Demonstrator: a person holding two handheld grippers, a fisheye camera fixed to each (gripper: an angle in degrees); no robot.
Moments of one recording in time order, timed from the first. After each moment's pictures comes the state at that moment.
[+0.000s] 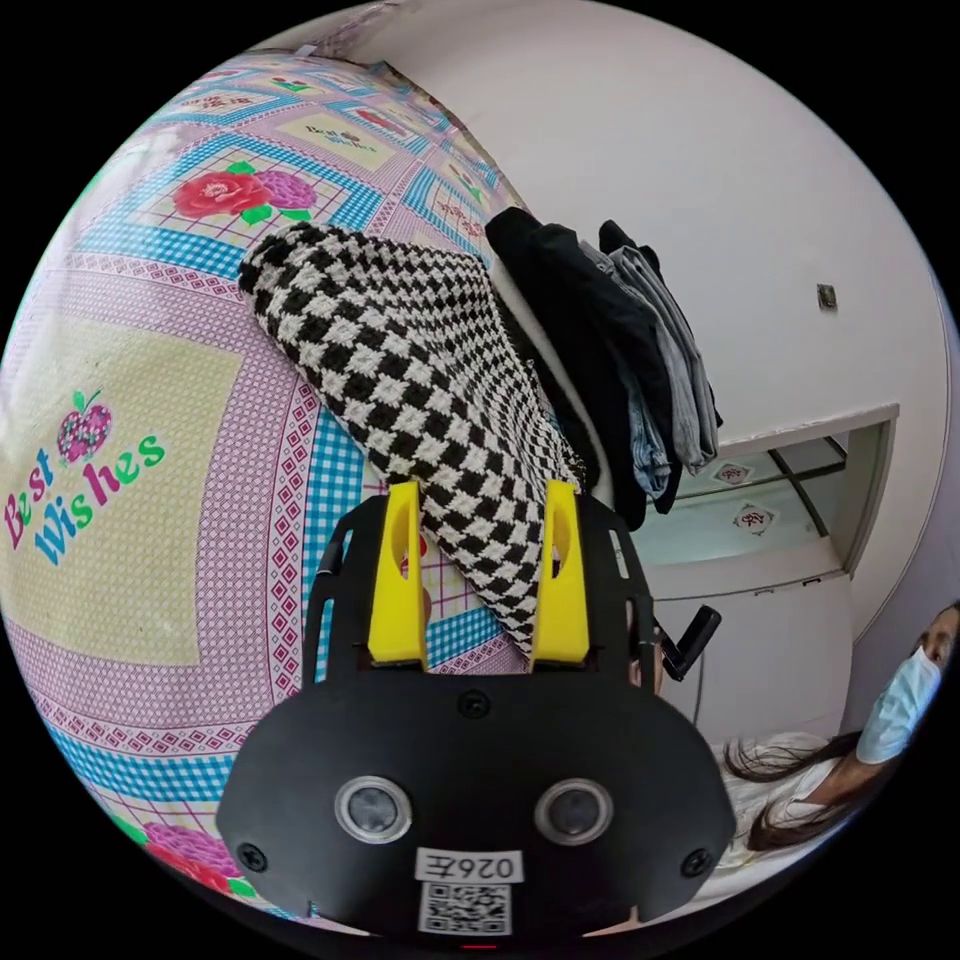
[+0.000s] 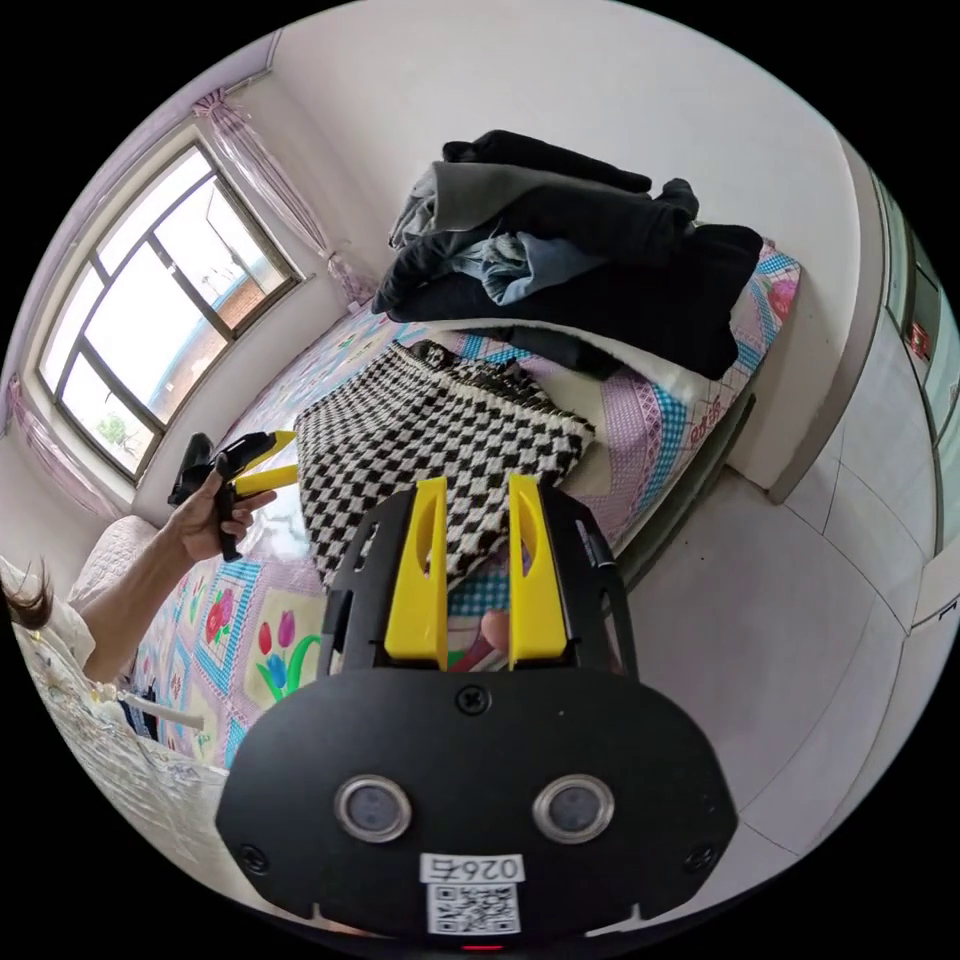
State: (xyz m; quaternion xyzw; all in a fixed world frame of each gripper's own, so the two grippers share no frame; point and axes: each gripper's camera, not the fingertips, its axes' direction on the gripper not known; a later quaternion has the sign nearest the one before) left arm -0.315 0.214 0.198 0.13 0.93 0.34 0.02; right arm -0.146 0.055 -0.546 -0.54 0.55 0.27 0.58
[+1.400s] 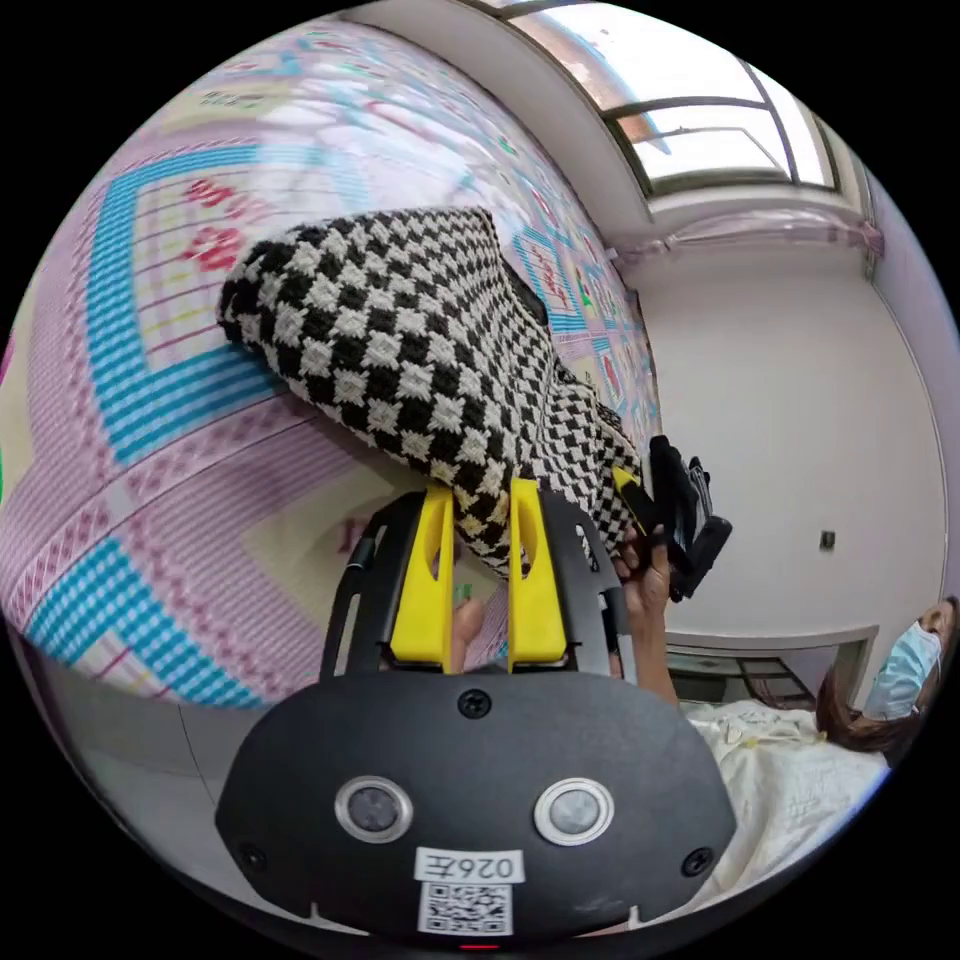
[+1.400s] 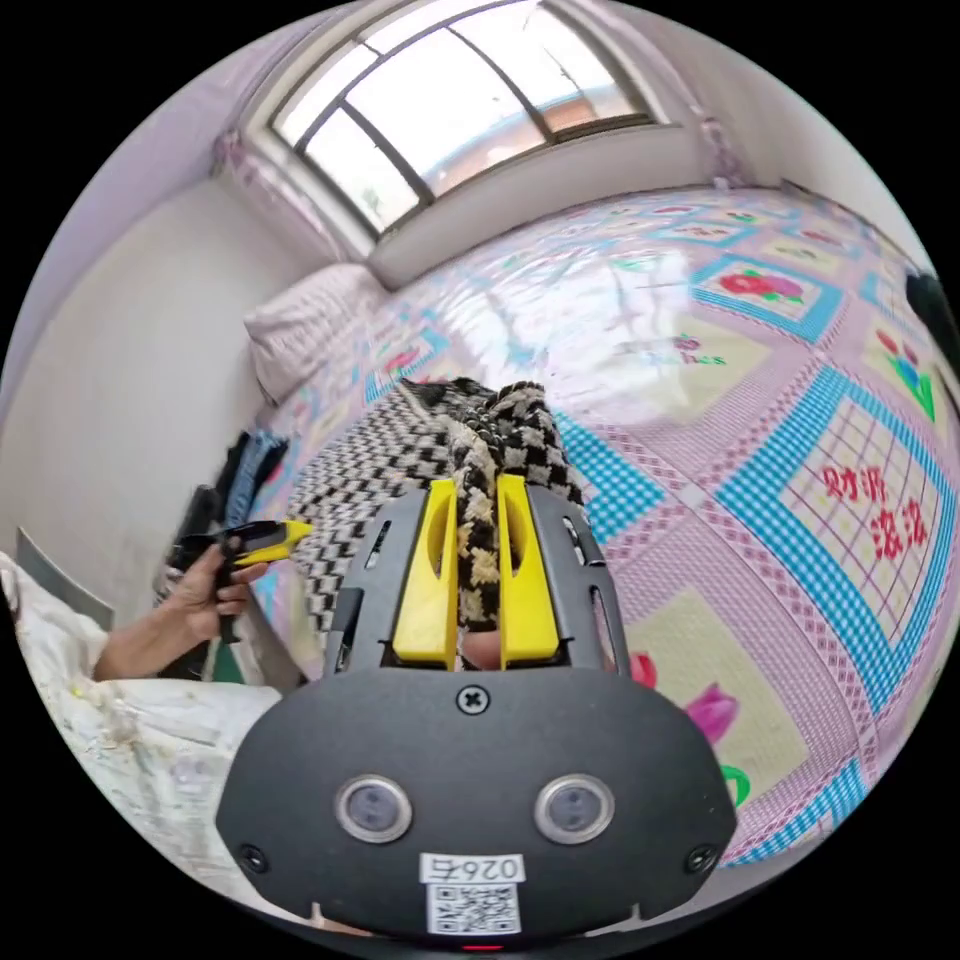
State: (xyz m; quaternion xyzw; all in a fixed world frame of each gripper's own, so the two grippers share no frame) left arm -0.181 0.307 0.701 -0.14 0.98 0.04 0.15; right arm -0.302 0.289 -0.304 -0.69 0.11 0.32 0.64
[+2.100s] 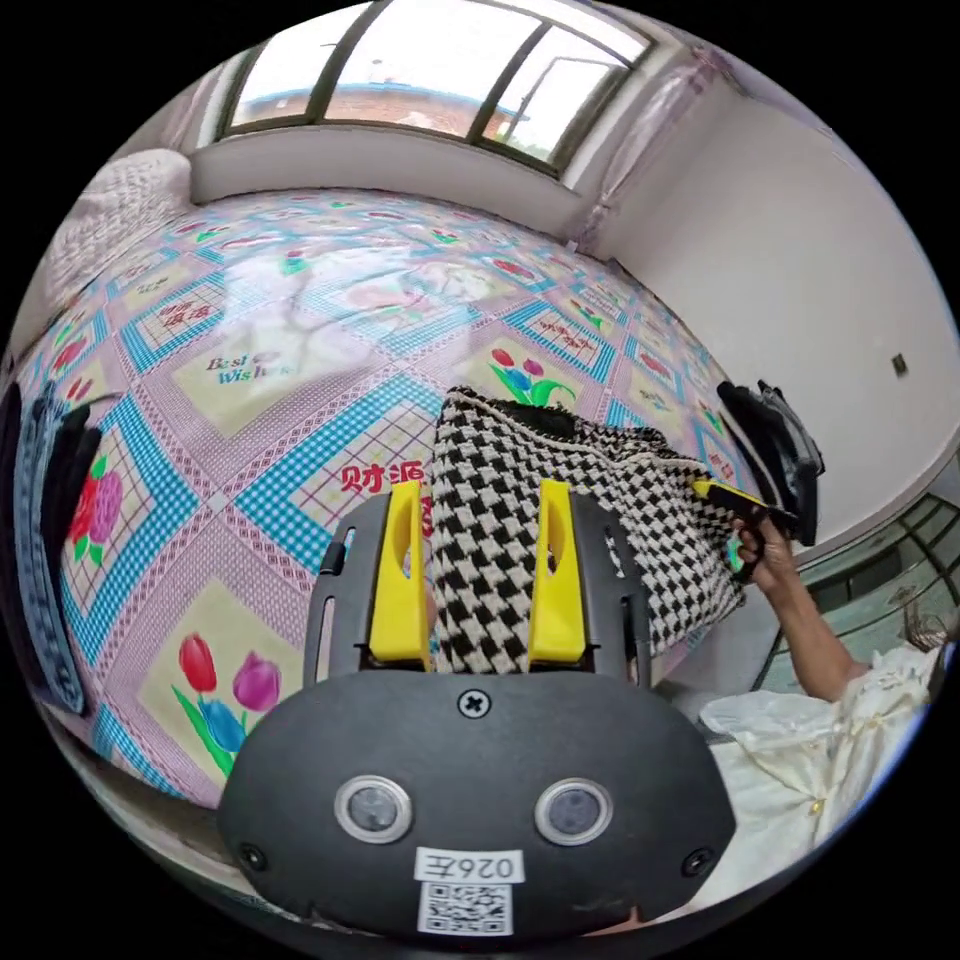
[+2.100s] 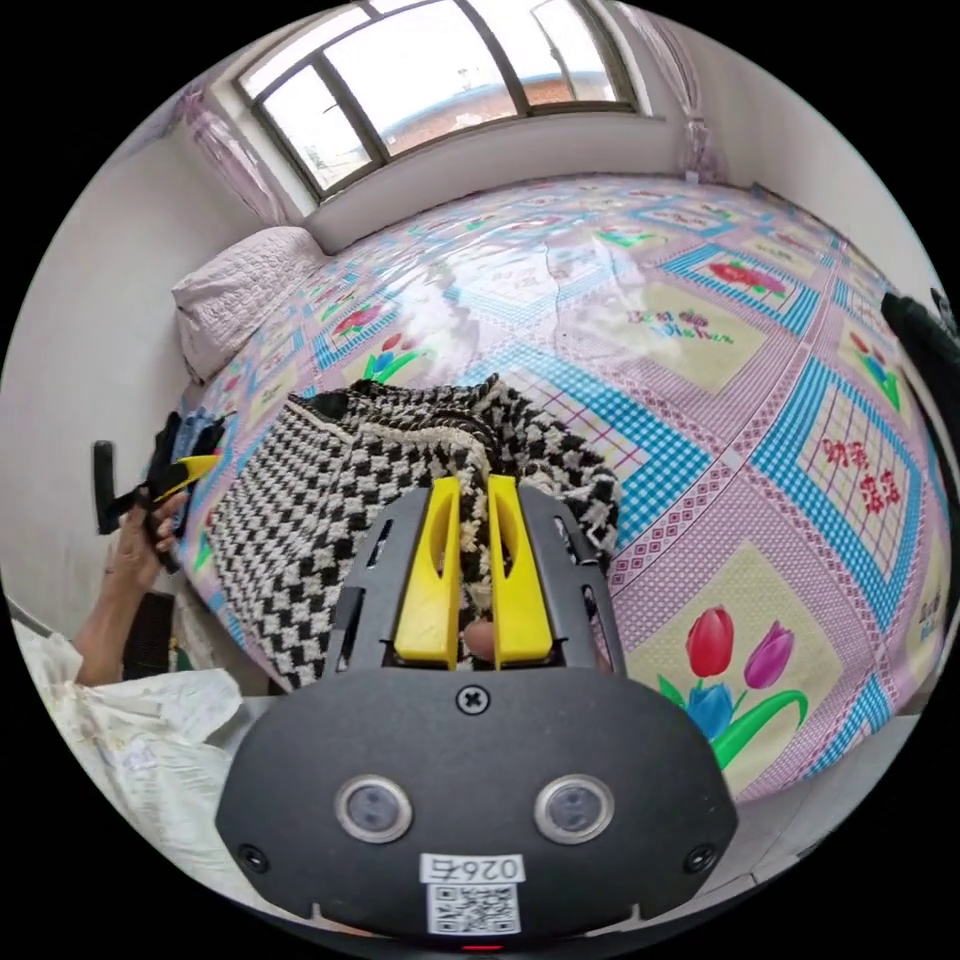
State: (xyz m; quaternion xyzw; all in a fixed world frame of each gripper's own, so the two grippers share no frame) left arm -0.235 0.218 0.800 0.12 0.94 0.04 0.32; right arm -0.354 0.309 -0.308 -0.75 0.18 0.26 0.58
